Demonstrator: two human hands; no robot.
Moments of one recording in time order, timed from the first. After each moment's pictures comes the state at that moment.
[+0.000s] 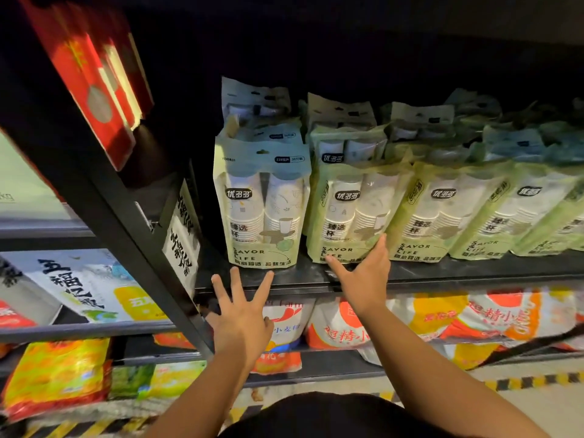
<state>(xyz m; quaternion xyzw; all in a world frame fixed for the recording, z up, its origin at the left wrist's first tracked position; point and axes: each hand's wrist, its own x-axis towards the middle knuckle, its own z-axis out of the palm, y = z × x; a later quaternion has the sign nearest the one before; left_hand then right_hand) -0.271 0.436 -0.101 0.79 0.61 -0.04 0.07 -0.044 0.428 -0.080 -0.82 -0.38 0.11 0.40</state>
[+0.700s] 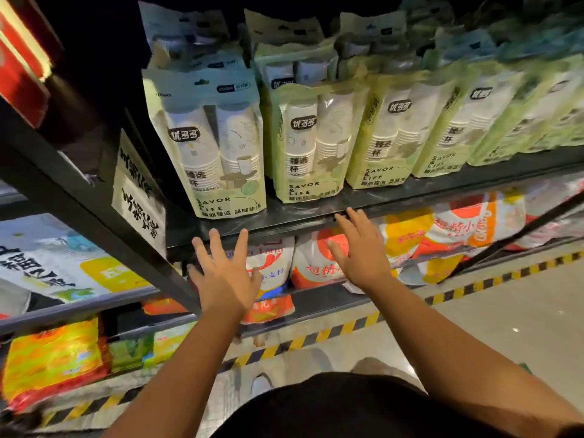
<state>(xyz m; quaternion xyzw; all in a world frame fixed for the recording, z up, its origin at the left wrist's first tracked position) -0.277 0.412 -0.107 0.80 0.59 0.00 0.08 -0.031 0.333 -0.114 -0.82 -0.54 0.06 0.18</state>
